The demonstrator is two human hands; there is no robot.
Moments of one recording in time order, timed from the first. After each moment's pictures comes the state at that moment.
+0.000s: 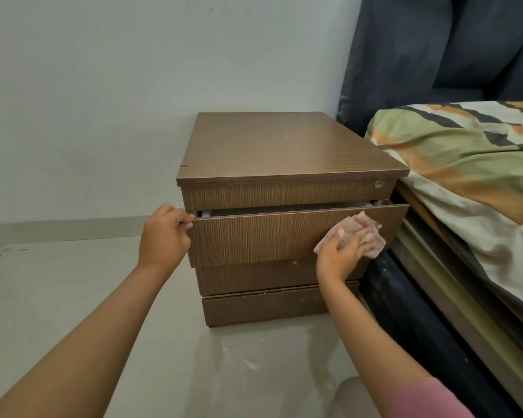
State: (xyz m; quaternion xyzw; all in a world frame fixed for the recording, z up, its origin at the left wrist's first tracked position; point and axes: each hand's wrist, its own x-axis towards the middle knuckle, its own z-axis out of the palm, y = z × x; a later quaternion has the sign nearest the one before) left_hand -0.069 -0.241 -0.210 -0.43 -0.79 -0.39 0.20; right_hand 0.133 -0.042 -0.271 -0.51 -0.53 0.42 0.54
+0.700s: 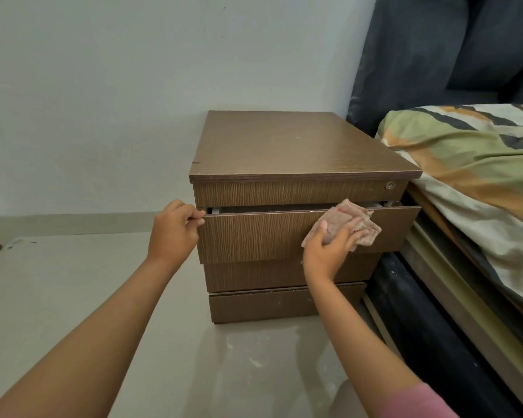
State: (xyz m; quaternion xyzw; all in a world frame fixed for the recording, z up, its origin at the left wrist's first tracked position) left_hand -0.069 -0.244 -0.208 -0.43 -0.78 -0.41 0.18; right_hand 0.107 -0.072 -0.259 -0.44 -0.58 0.39 0.56
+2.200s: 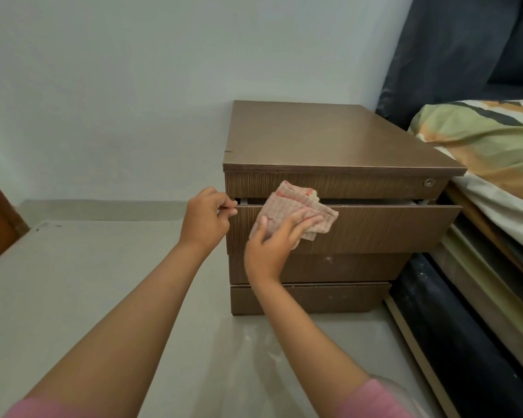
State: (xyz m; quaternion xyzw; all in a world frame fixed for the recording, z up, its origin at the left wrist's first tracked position) left_hand -0.079 -0.246 -0.206 -0.45 -0.77 -0.42 0.16; right_hand 0.004 -0.182 -0.261 -0.34 -0.65 0.40 0.55
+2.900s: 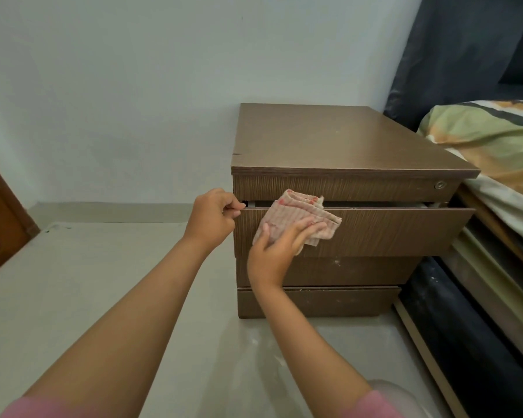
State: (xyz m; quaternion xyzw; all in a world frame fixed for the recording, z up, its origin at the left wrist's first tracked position) left_hand -0.084 -0.248 -0.197 -0.45 -0.78 -0.42 0.10; right_hand -0.003 -0.187 -0.270 -0.34 -0.64 0.41 0.56
